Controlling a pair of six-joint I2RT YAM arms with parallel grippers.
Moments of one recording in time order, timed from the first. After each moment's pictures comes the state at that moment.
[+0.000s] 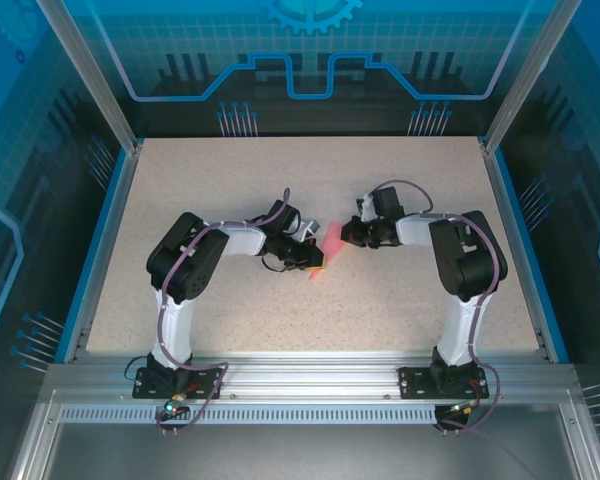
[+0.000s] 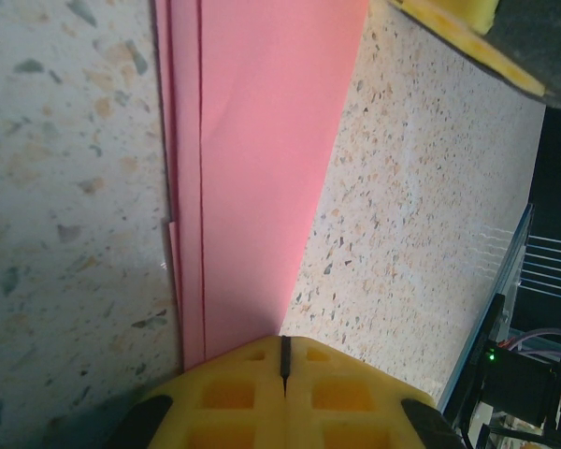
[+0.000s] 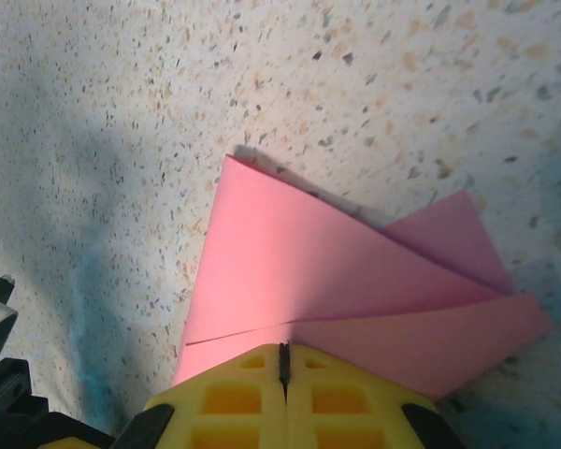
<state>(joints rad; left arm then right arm) -0.50 2.06 1.14 -0.10 0.75 -0.59 0.27 1.96 1.04 -0.06 -0.52 0.53</state>
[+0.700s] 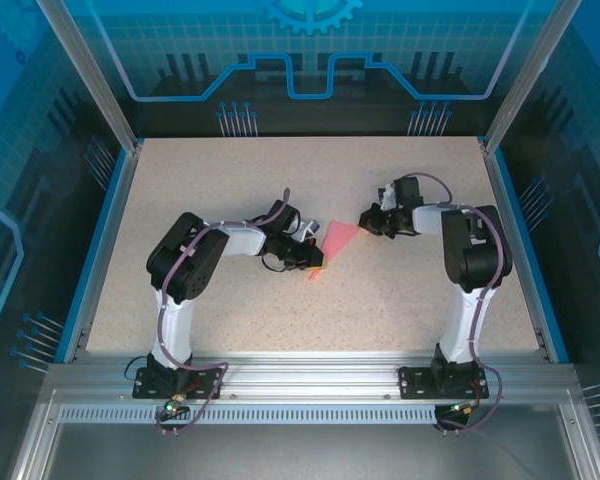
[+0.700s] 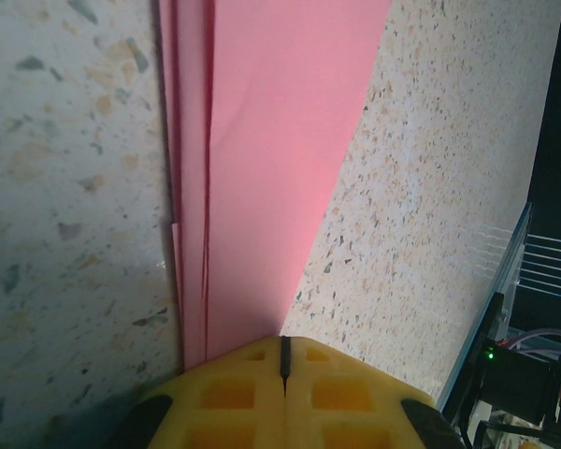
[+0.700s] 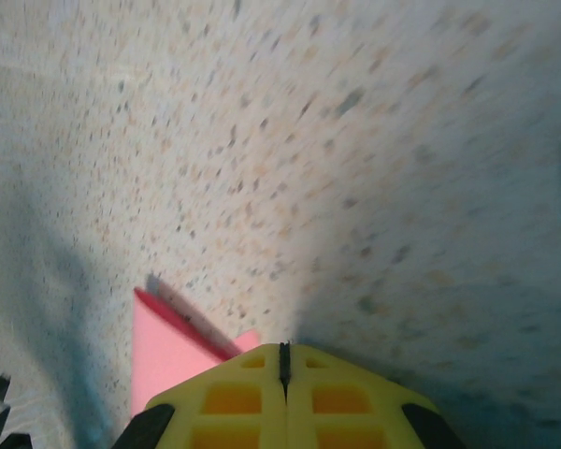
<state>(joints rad) -0.50 2.06 1.14 -0.10 0.76 -0.59 0.11 2.01 1.13 -0.11 -0.55 0.53</state>
